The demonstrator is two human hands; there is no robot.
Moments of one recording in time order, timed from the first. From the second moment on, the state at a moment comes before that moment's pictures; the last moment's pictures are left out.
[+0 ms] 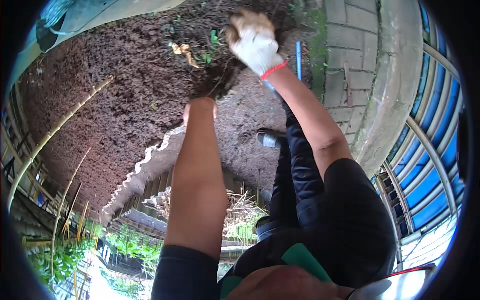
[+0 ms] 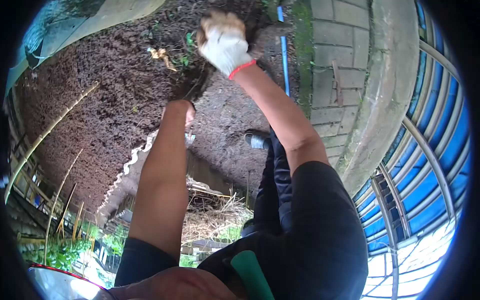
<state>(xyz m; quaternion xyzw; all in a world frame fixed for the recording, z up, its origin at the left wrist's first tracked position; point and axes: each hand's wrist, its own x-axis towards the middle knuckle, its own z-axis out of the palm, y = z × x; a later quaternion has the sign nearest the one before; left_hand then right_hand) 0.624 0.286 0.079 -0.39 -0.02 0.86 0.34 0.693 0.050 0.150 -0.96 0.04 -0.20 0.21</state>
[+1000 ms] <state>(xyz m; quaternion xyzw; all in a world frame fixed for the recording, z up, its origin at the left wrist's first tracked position) 0.675 0.246 0.175 -0.59 -0.13 0.79 0.14 0.775 0.091 0.150 -0.99 -0.05 0.14 0.07</state>
